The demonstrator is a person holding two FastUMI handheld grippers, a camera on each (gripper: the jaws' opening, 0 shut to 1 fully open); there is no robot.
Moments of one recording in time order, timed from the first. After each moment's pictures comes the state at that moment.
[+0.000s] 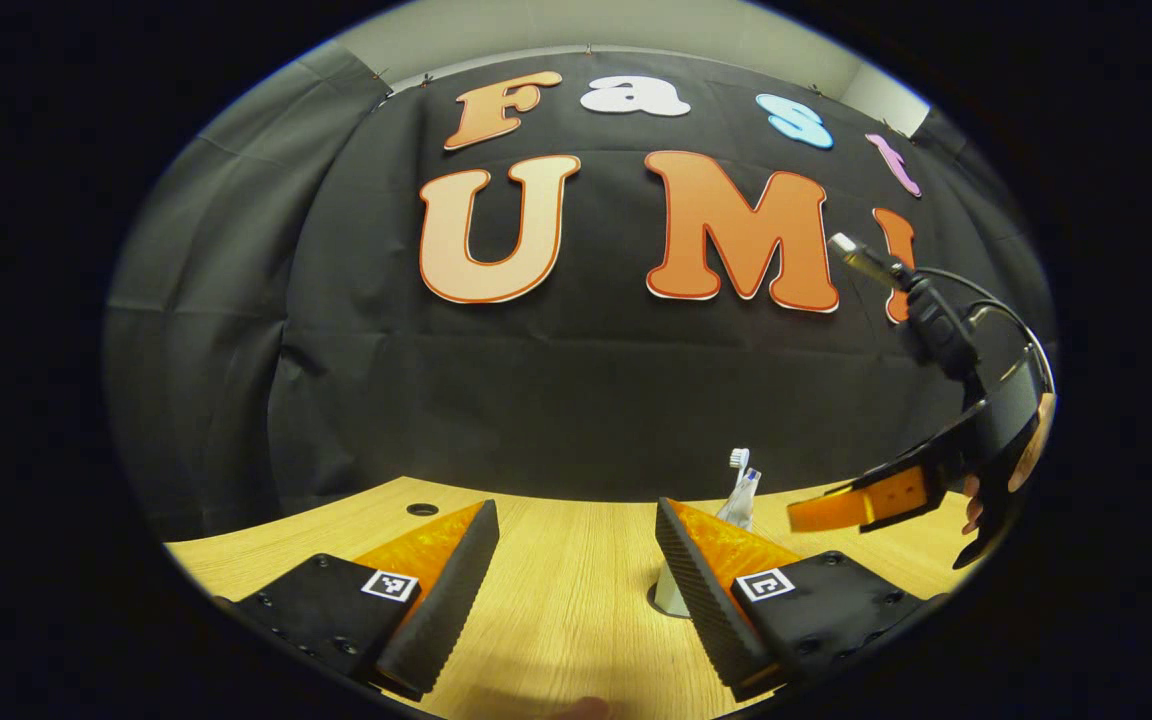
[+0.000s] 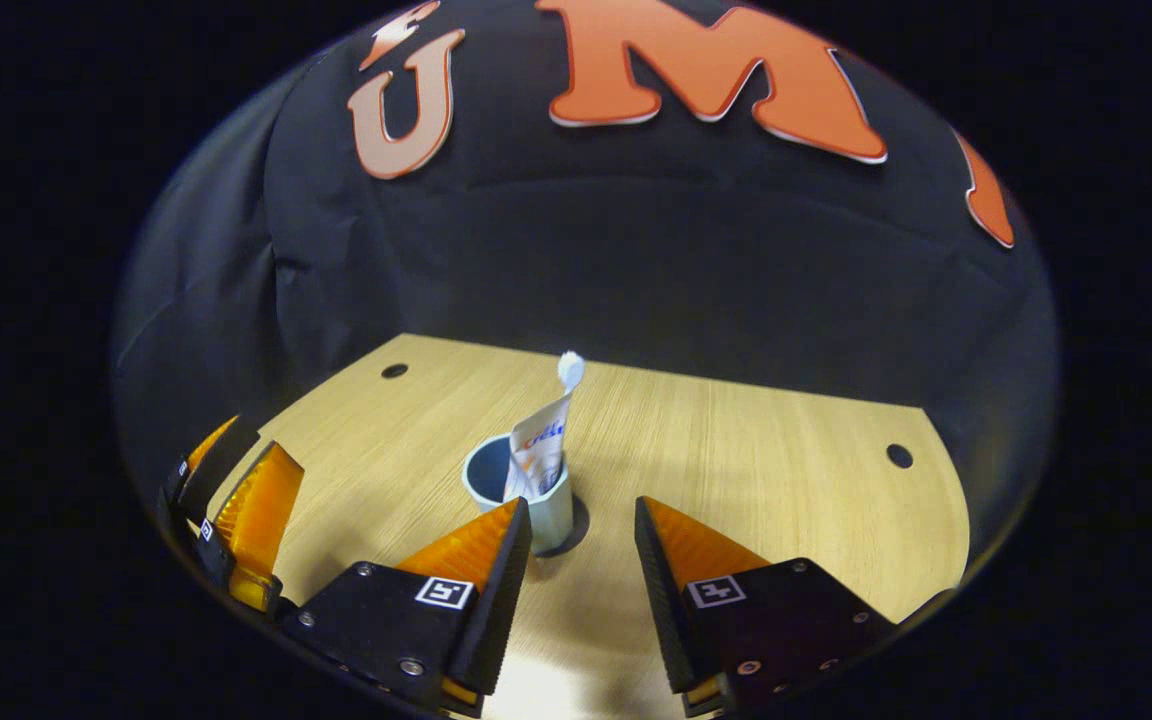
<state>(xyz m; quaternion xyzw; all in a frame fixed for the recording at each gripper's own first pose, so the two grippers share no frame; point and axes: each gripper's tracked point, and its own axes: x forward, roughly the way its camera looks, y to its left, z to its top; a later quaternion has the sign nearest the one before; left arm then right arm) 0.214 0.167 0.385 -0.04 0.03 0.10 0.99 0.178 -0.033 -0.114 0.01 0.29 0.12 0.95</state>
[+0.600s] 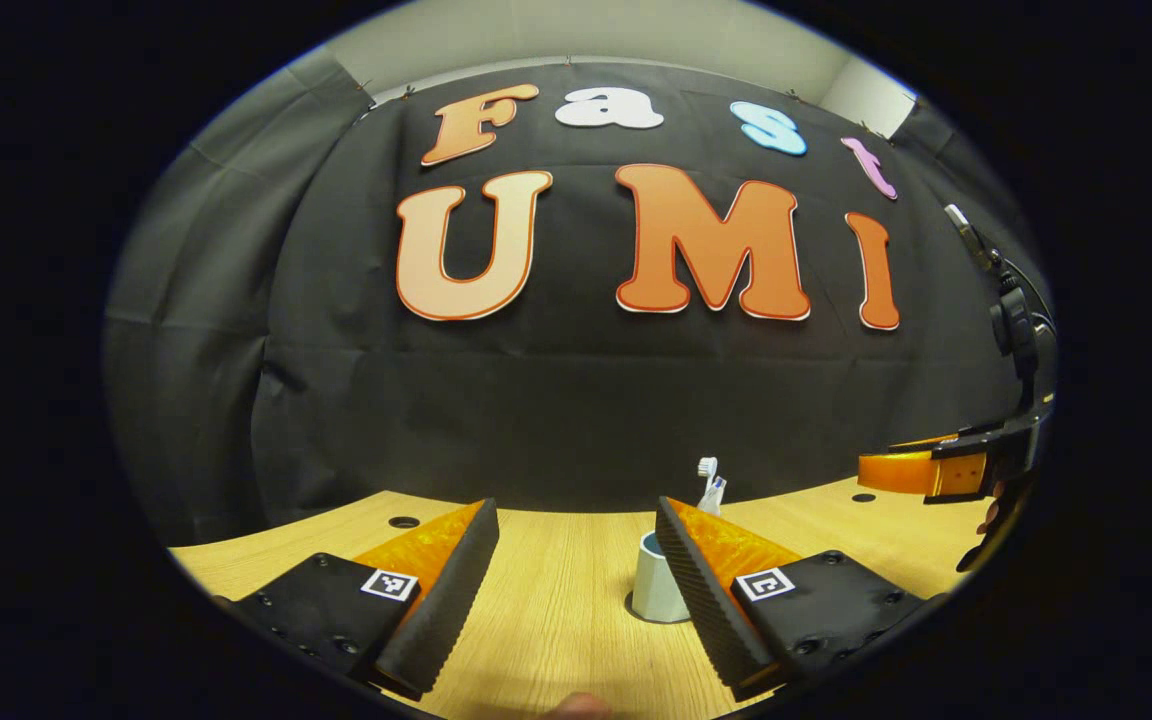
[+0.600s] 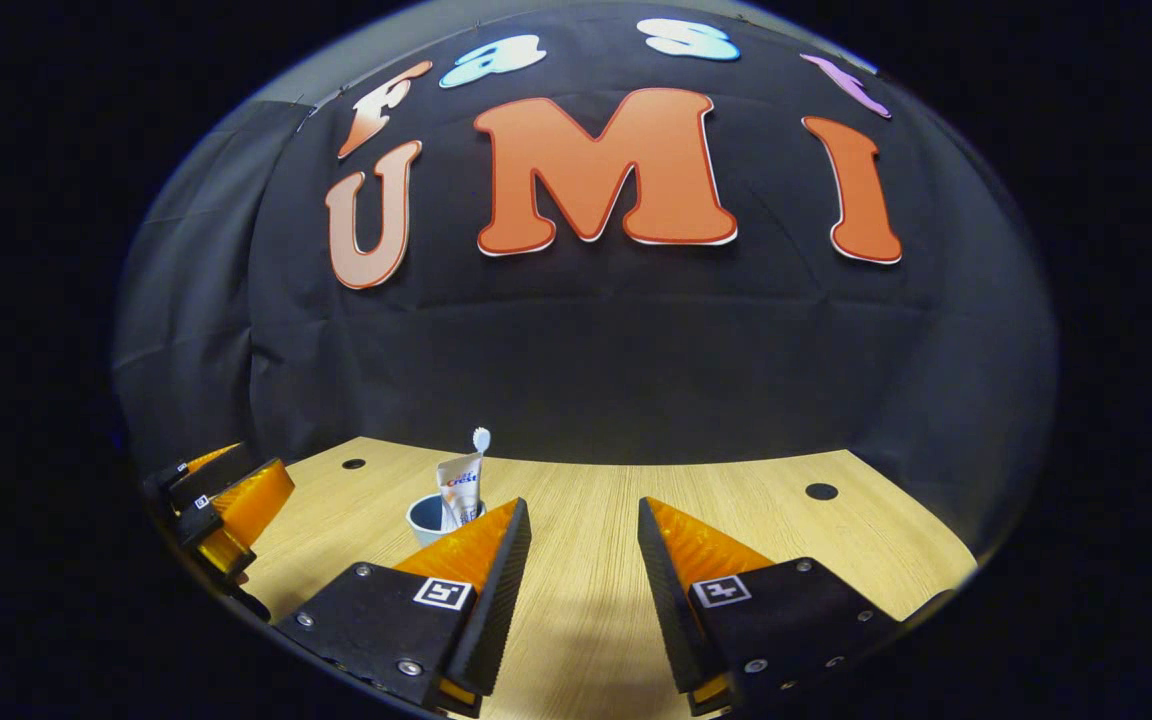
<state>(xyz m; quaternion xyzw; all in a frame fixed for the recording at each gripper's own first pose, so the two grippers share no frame) 0.209 0.147 0.398 -0.03 0.00 0.07 1.00 0.143 -0.113 -0.082 0.04 0.11 0.03 0.99</state>
